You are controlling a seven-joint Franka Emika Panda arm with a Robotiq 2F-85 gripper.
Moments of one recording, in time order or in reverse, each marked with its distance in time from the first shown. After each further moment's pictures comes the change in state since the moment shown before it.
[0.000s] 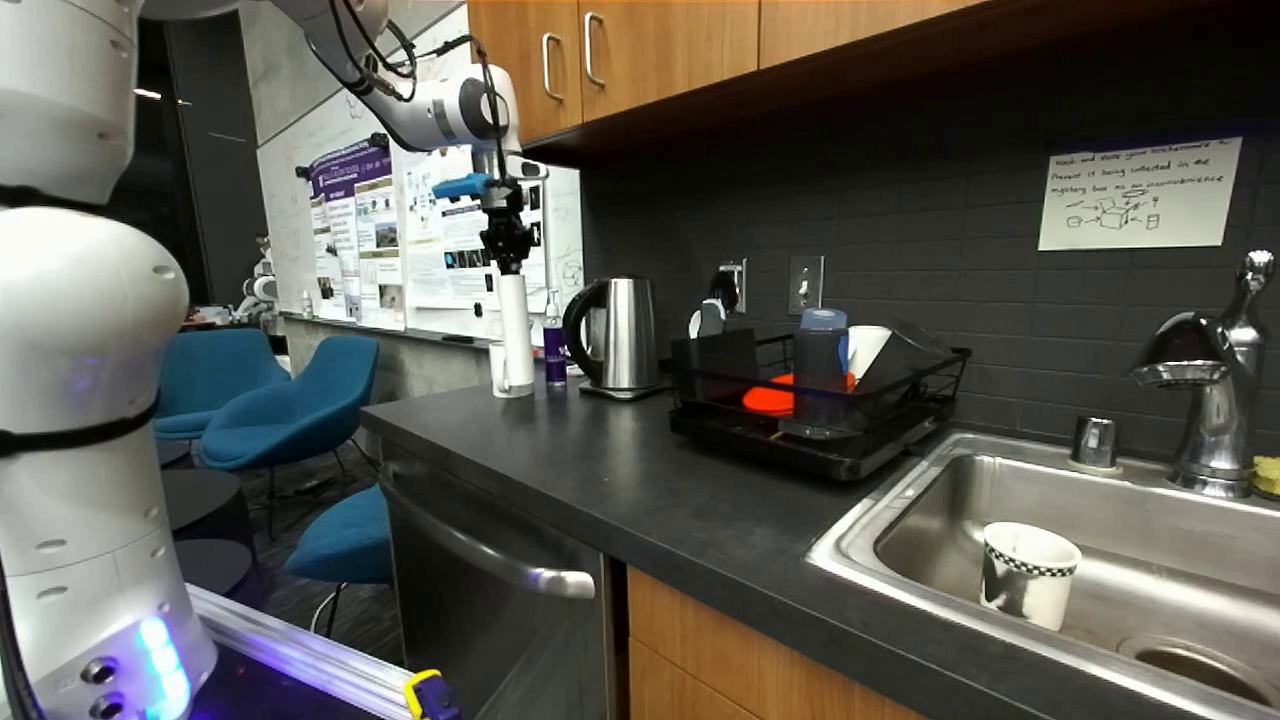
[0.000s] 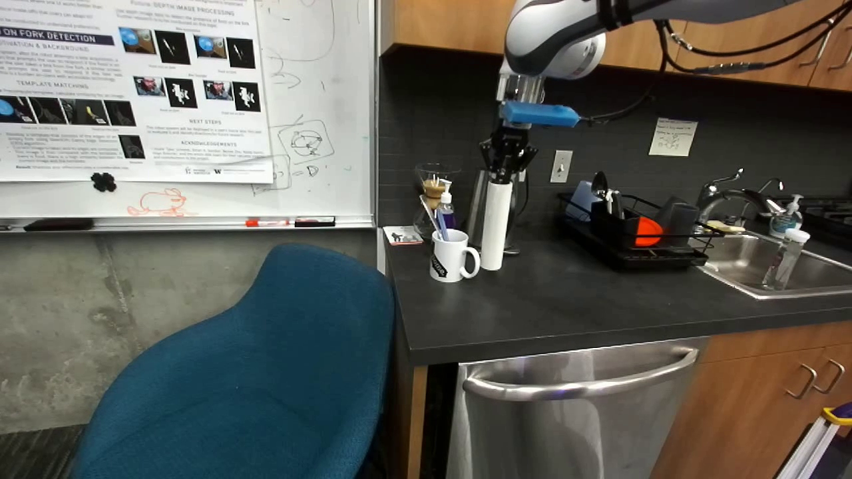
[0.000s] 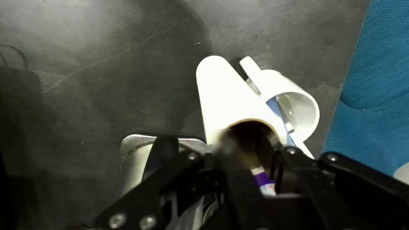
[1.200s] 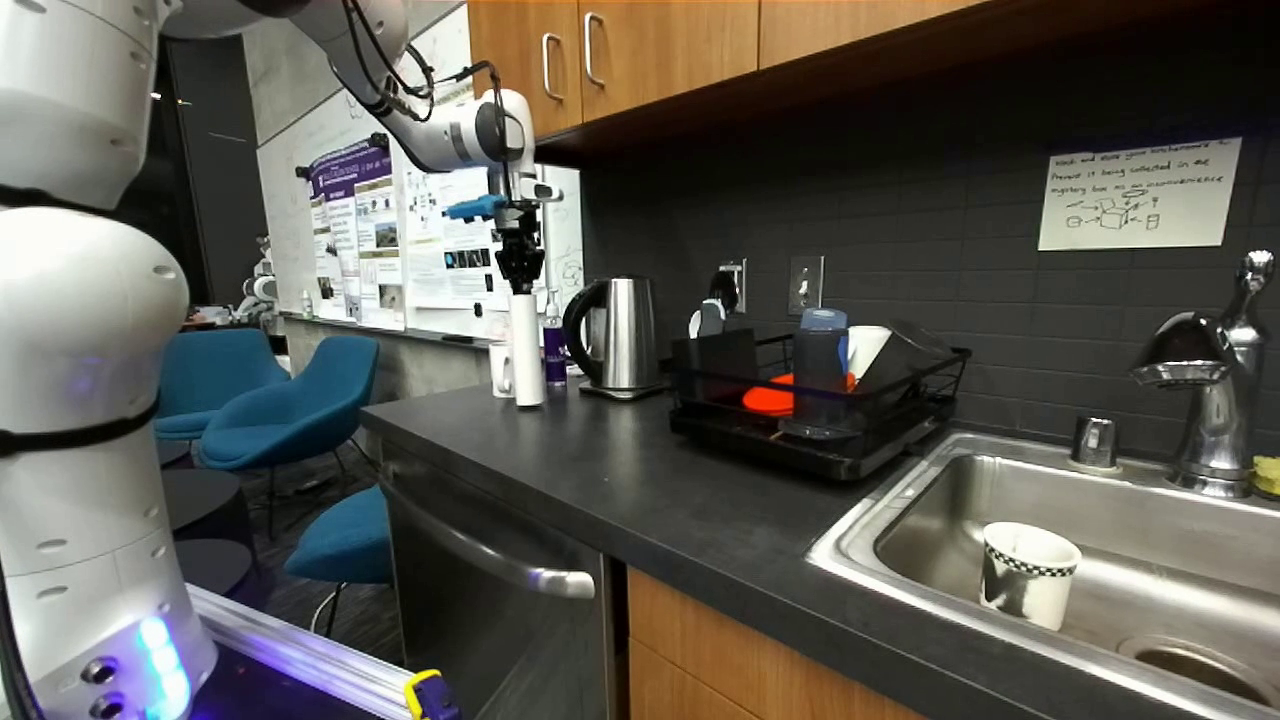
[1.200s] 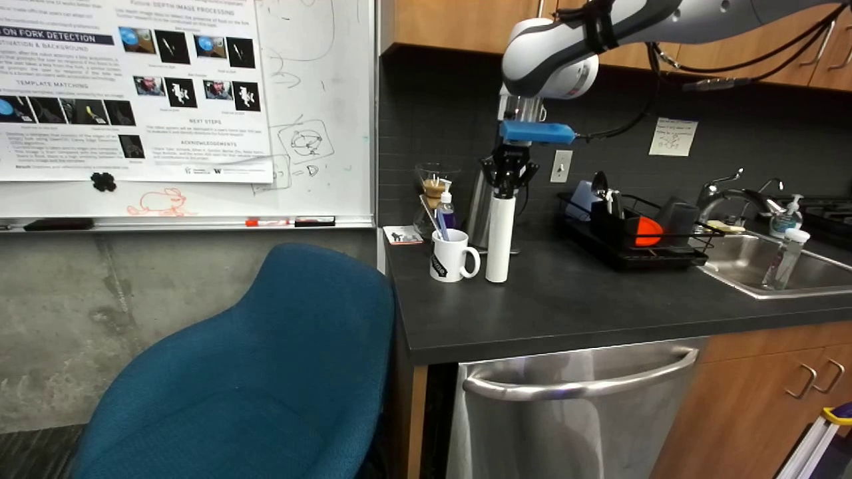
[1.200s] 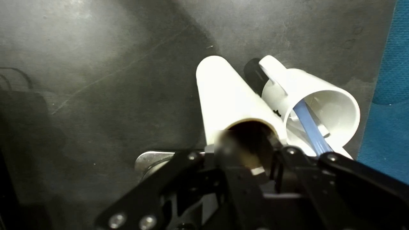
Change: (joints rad) arm 0.000 0.060 -0.036 0.002 0.006 0.014 0.055
